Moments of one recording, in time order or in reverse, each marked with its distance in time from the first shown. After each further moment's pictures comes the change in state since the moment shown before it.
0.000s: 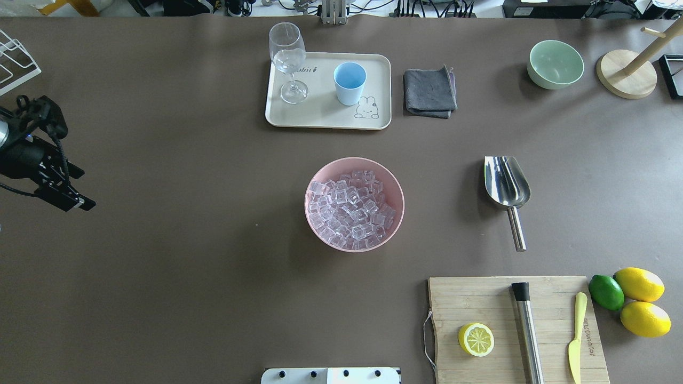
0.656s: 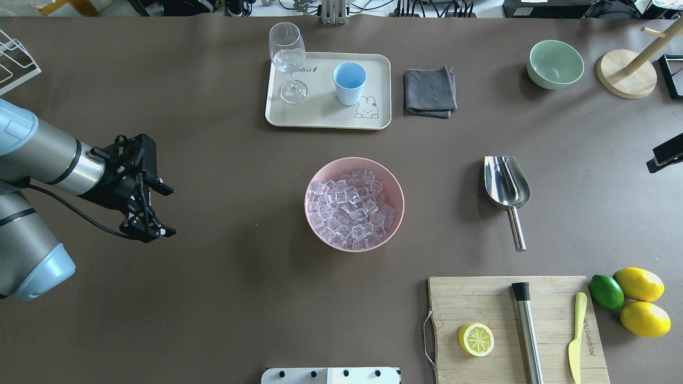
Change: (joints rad) left arm 0.285 -0.103 -0.058 -0.196 0.258 -0.053; right arm -0.357 0.061 0.154 0.005 0.007 0.558
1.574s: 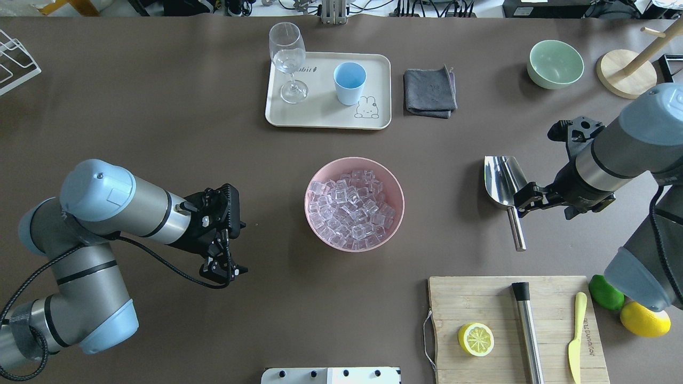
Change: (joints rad) left arm 0.200 -0.120 0.062 -0.006 0.232 0.036; right arm -0.354 0.077 -0.124 0.261 -0.186 0.418
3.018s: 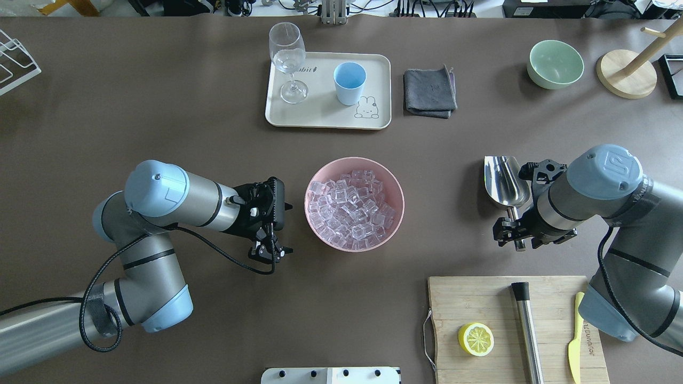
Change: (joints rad) left arm -0.040 -0.157 0.198 -0.142 -0.027 0.025; right arm -0.089 -0.017 -0.037 0.030 -0.050 0.085
